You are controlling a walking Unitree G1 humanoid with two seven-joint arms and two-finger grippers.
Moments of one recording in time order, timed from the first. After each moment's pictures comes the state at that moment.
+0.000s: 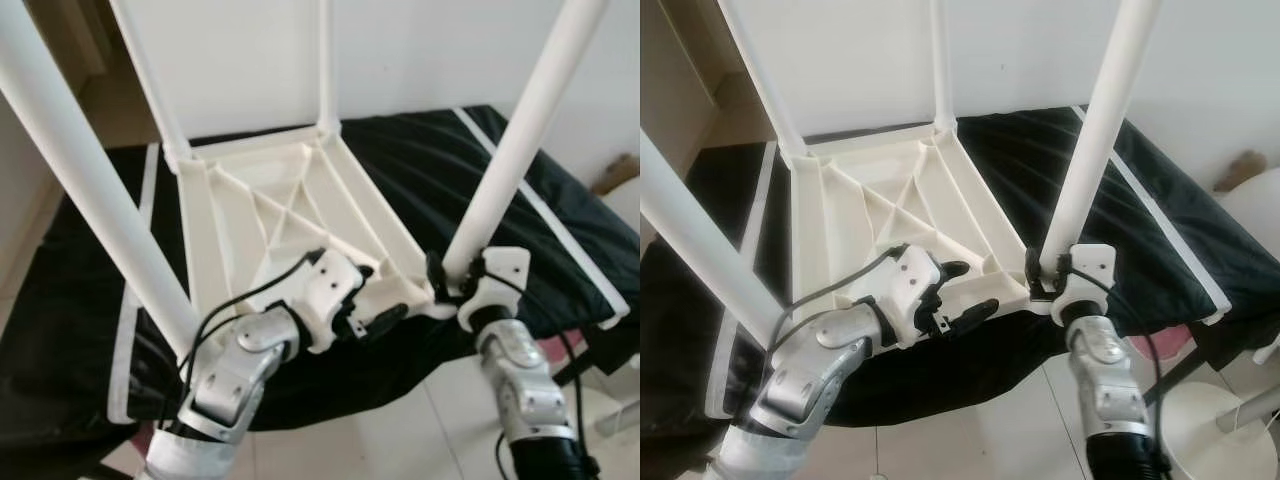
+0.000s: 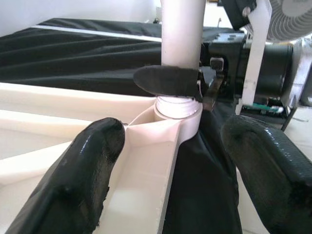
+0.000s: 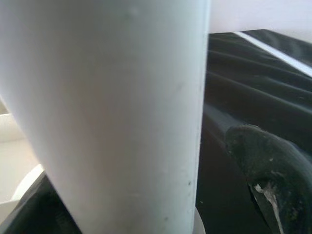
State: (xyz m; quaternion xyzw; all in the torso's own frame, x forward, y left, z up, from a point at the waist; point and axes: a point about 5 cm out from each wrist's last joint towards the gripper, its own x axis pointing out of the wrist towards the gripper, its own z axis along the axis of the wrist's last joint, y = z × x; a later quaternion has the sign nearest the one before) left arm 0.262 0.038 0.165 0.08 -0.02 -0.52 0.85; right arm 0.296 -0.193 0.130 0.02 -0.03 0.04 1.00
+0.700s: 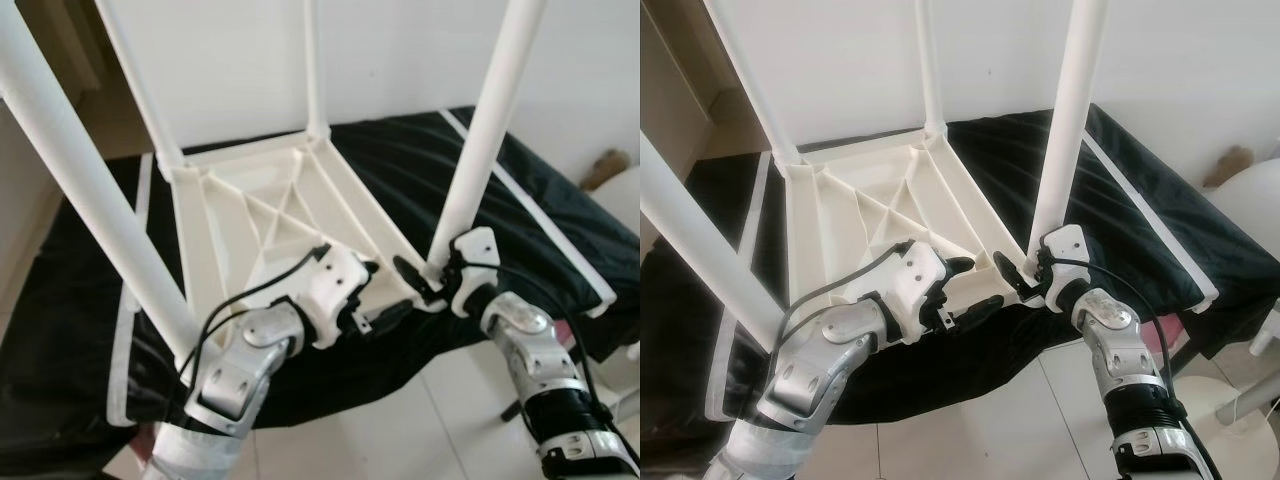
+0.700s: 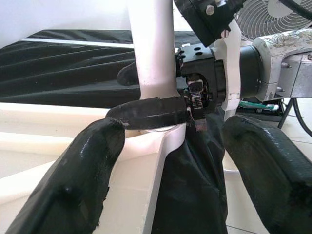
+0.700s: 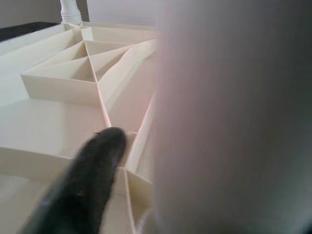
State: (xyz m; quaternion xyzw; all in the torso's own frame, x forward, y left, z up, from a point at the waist) left arm 0.265 0.034 0.170 0.08 -0.03 -0.52 0.85; right arm 0.322 -0.183 0.132 -0.08 -0.01 0.25 0.96
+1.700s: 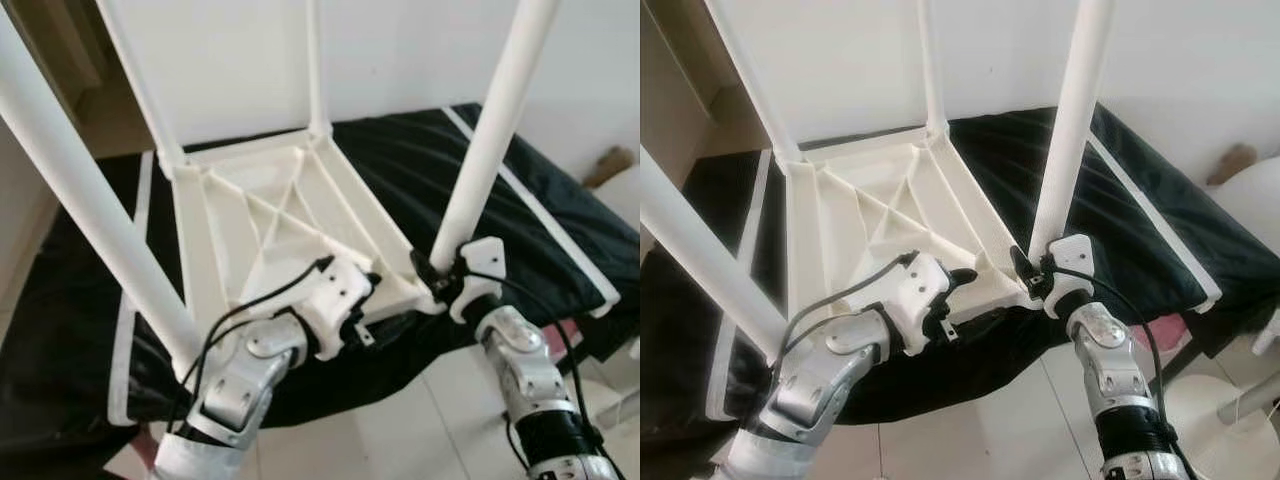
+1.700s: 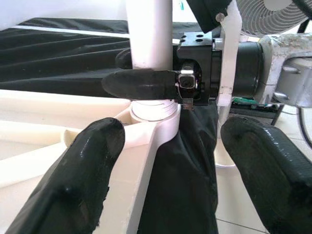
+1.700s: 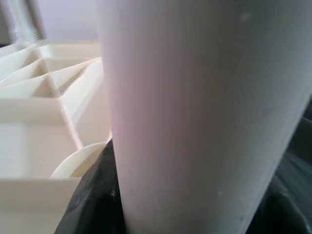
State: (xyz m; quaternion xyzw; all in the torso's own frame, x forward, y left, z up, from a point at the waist) left arm 0.256 0.031 0.158 0.07 -0.02 -0.53 0.85; right arm 0.306 -0.176 0.124 -0.03 -0.05 0.11 0.99
